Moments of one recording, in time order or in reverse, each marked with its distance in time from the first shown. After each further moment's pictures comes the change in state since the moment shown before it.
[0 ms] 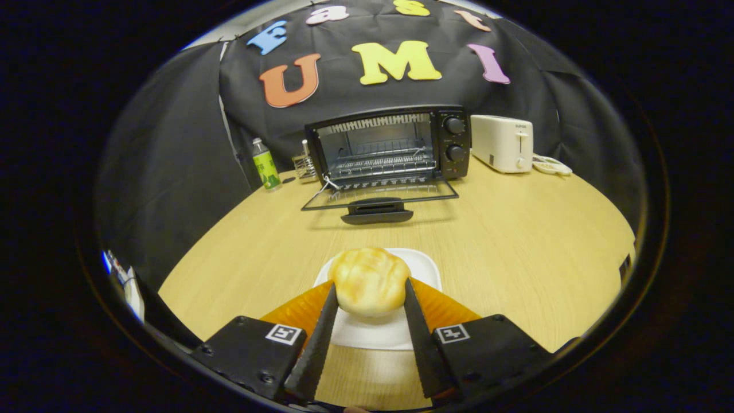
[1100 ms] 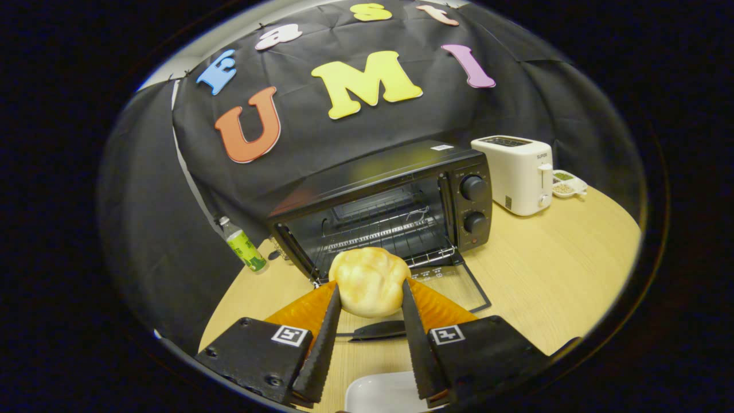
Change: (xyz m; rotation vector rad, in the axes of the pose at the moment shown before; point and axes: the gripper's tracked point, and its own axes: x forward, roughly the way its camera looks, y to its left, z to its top) arm 0.113 0.002 0.167 0.164 -0.120 -0.045
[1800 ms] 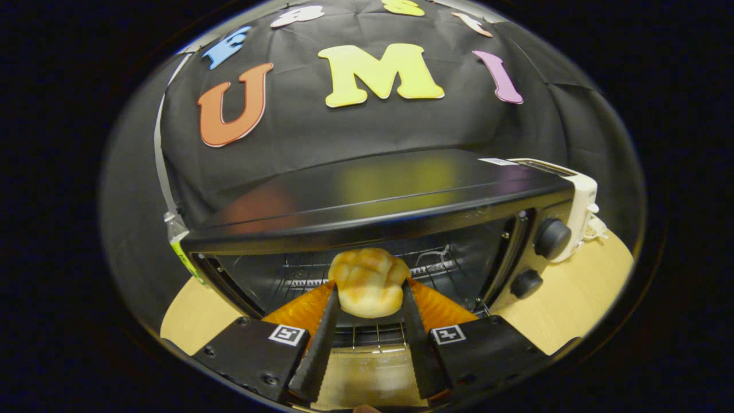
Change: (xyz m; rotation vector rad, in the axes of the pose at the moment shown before) arm 0.145 -0.001 0.038 -0.161 -0.038 -0.101
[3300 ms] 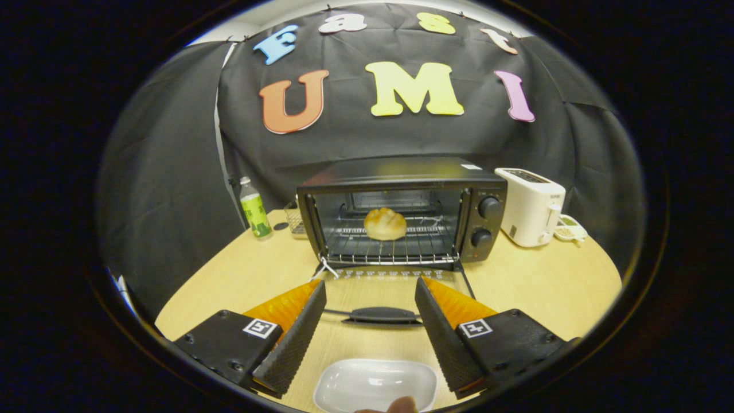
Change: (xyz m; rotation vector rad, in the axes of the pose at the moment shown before) arm -0.188 0.001 -0.070 -0.118 0.037 0.135
